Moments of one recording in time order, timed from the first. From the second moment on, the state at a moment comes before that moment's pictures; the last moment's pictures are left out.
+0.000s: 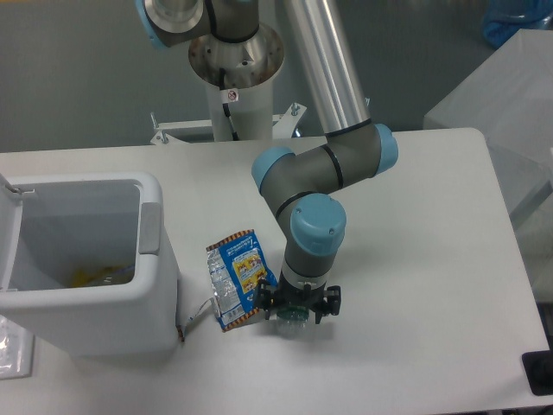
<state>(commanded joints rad) 2.43 -2.17 -1.64 -0.78 1.43 0.48</state>
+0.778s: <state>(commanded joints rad) 2.42 -2.19 -1.63 -0.78 1.45 0.48</state>
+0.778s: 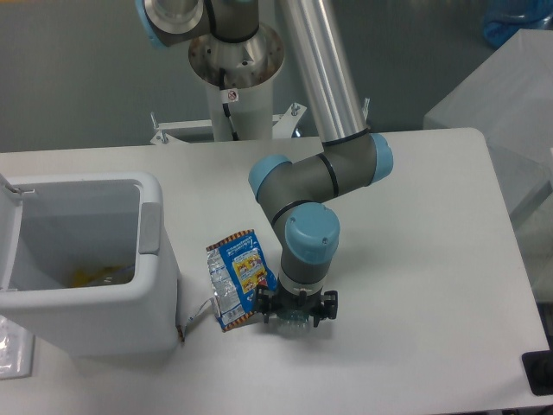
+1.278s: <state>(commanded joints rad) 2.42 -2.19 -1.63 -0.78 1.46 0.48</state>
